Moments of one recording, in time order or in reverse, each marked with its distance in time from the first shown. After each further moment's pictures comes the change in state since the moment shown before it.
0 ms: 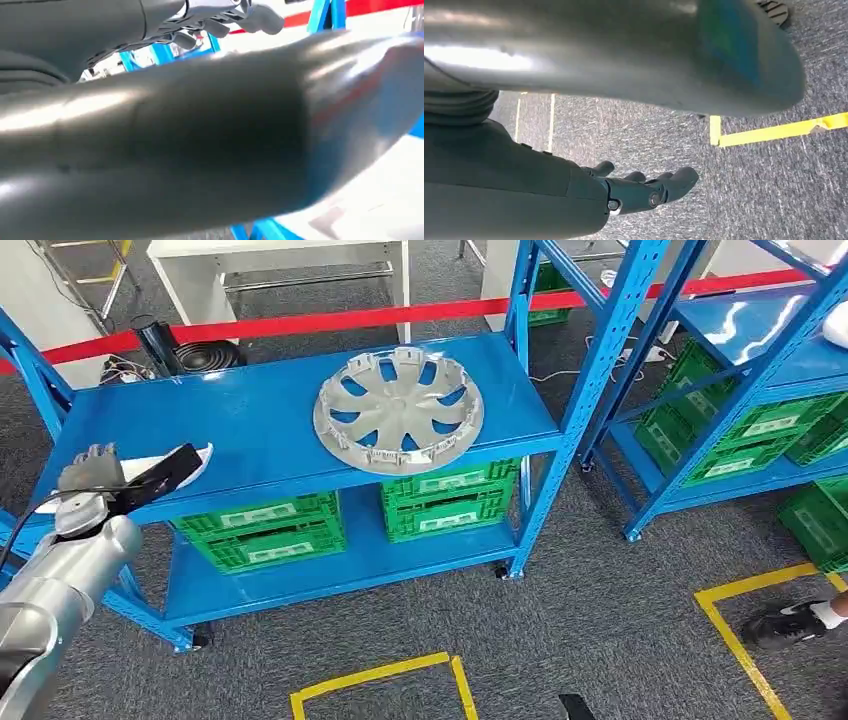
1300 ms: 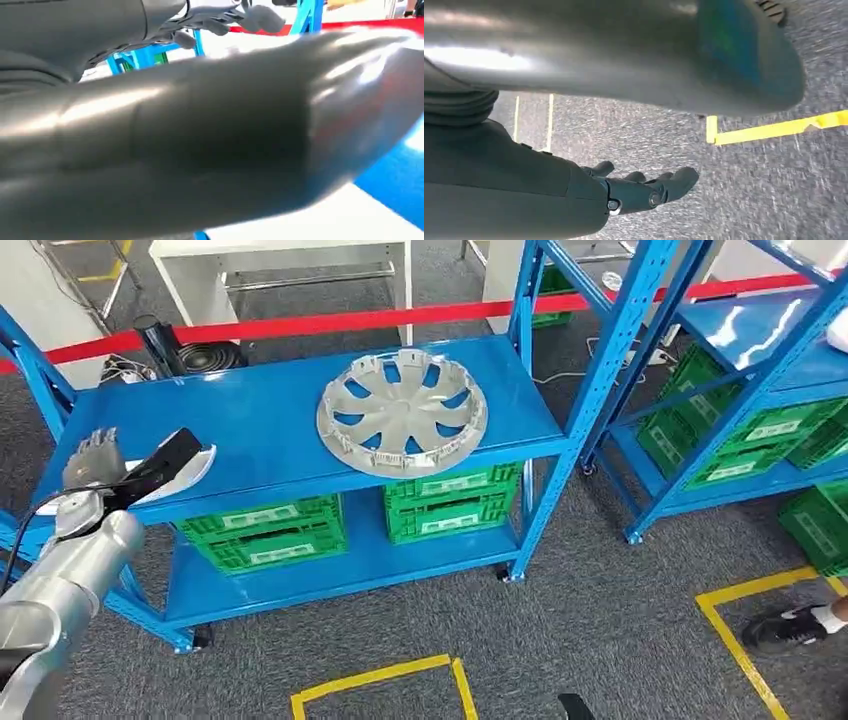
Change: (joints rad) left arm 0.003 -0.027 0.115 -0.014 0.005 0.095 -0.101; right arm -0.003 0.003 0.000 -0.001 0.013 -0.006 0.000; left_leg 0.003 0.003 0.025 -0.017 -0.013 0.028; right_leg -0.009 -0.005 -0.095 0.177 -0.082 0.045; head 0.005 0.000
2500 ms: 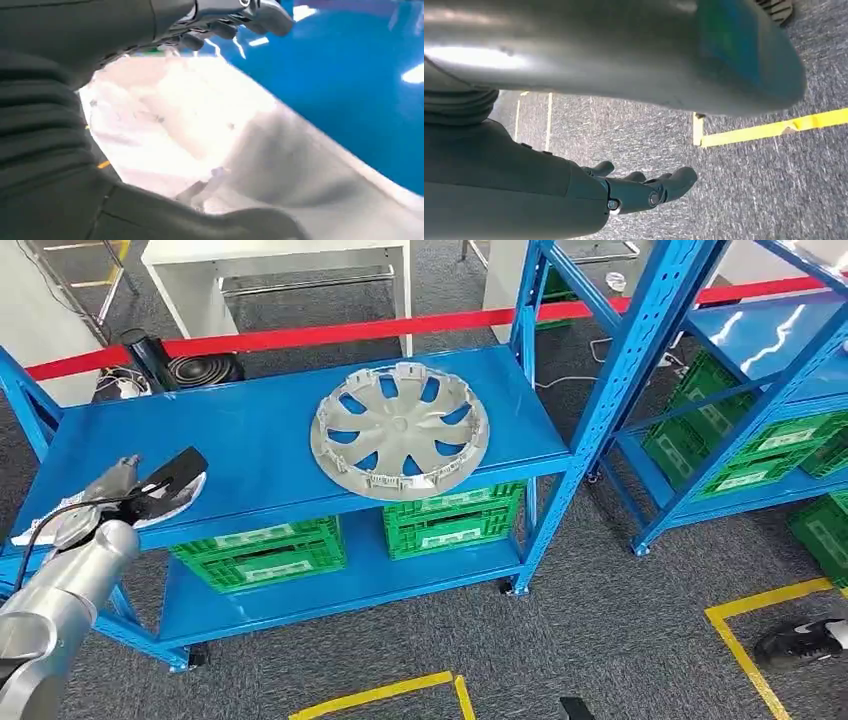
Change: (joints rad) left arm 0.030 0.003 0.091 0.000 0.024 -0.202 -0.104; right arm 0.008 0.001 -0.010 0.001 -0.004 0.007 -0.002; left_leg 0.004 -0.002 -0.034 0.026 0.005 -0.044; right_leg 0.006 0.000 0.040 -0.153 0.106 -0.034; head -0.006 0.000
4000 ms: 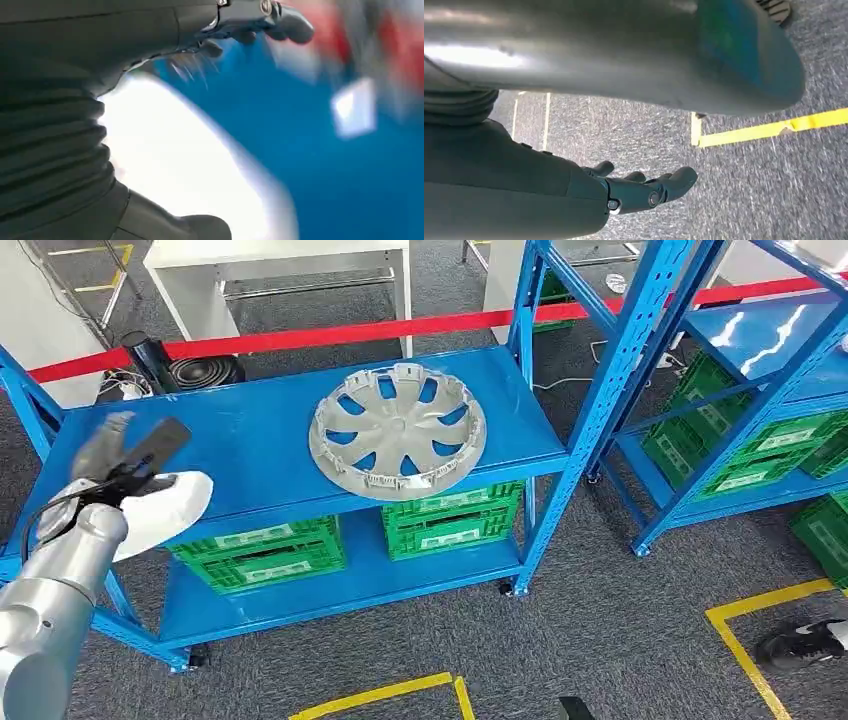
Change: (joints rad) left arm -0.020 -0.042 0.370 -0.057 -0.239 -0.211 -0.313; right arm 0.000 0.004 -0.024 0.000 0.022 0.014 -0.005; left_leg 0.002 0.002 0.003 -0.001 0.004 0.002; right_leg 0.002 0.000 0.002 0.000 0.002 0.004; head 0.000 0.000
